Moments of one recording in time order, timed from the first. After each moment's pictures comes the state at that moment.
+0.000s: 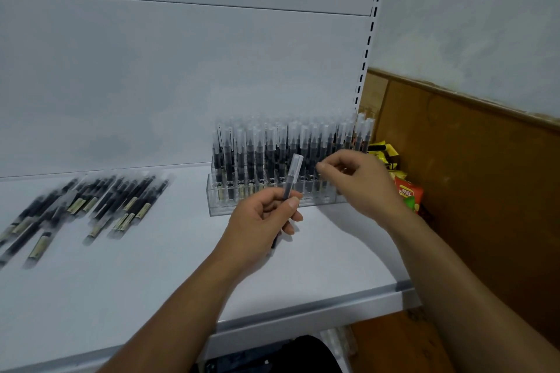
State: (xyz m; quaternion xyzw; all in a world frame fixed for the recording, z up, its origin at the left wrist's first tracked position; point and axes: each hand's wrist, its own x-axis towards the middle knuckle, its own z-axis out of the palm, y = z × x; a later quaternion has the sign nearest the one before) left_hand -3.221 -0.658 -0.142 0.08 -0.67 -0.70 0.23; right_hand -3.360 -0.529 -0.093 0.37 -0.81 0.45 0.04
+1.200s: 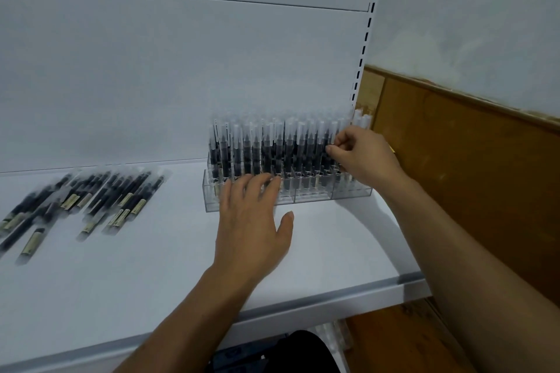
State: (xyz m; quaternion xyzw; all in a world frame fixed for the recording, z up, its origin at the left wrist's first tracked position) left_hand -3.221 -0.654 -0.153 0.18 -0.93 -0.10 0.30; right_hand -3.398 -0.538 -0.077 0.33 -0.87 0.36 0.08
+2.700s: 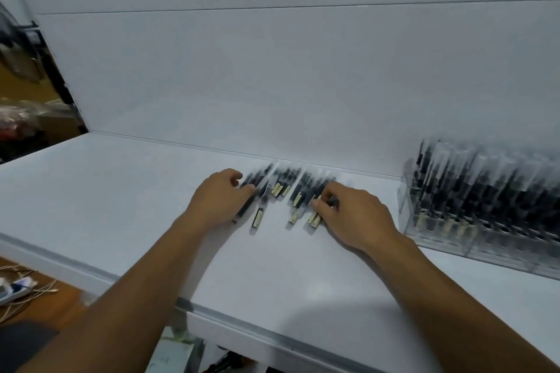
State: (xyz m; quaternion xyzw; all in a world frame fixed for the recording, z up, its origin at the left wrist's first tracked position) left_hand -3.026 -0.890 -0.121 0.54 -0.78 -0.25 0.22; right_hand -3.221 -0.765 -0.134 0.56 -0.80 0.21 -0.02
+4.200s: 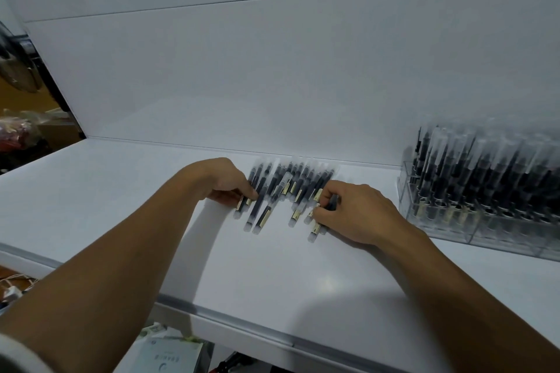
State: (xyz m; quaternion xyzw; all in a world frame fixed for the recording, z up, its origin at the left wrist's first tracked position) left_hand -3.045 -0.919 -0.086 0.56 -0.72 -0.41 0.05; right_hand -3.223 -0.755 -0.129 0.57 -0.79 0.23 -0.09
